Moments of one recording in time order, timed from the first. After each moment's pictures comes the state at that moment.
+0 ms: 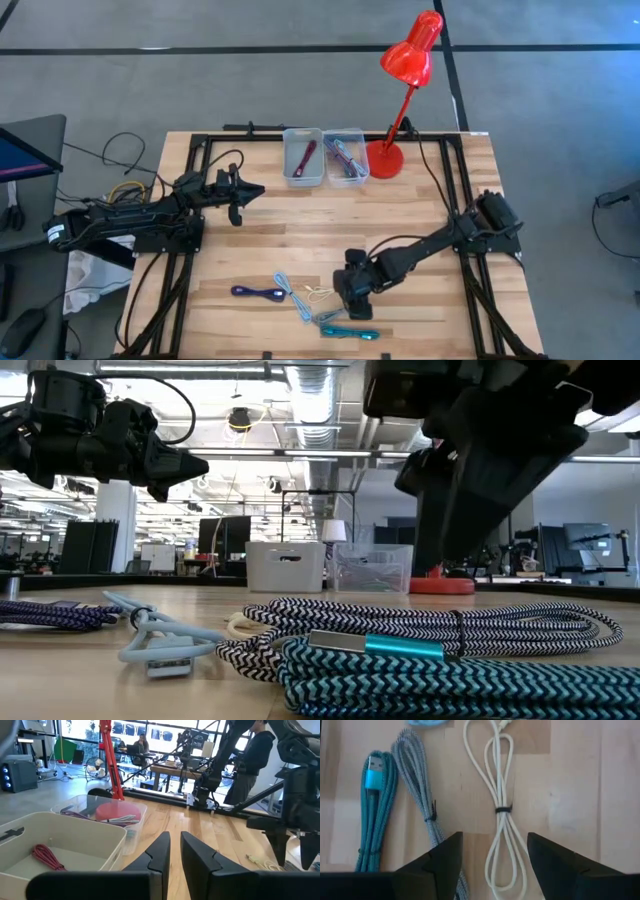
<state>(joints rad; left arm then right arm) 0.48 0.72 0.01 0.73 0.32 -0.09 0.45 1.89 1.26 -0.49 0.04 0.41</state>
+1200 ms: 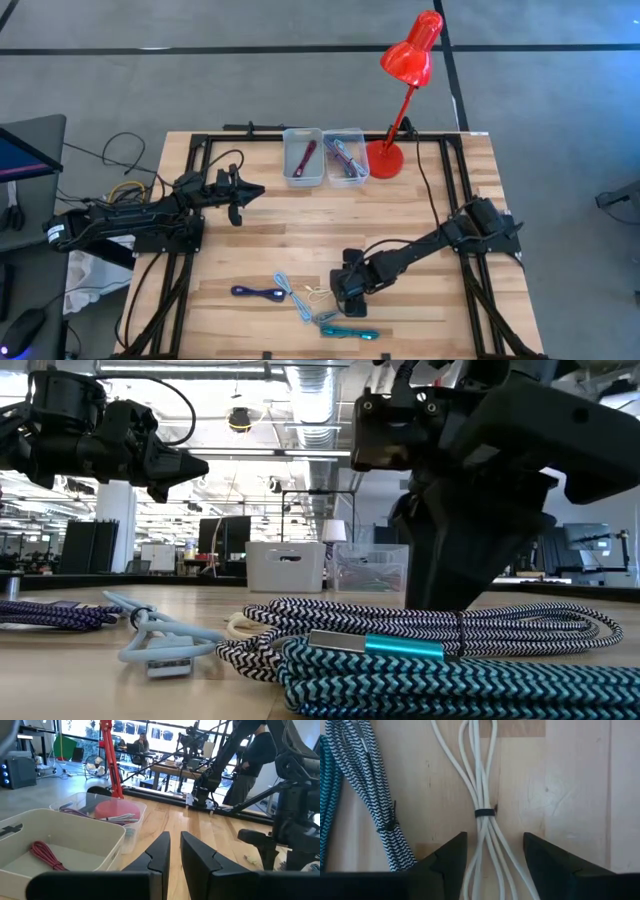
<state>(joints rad) 0.48 0.72 0.01 0.73 0.32 -0.11 0.43 1.98 1.26 -0.45 0.06 0.41</state>
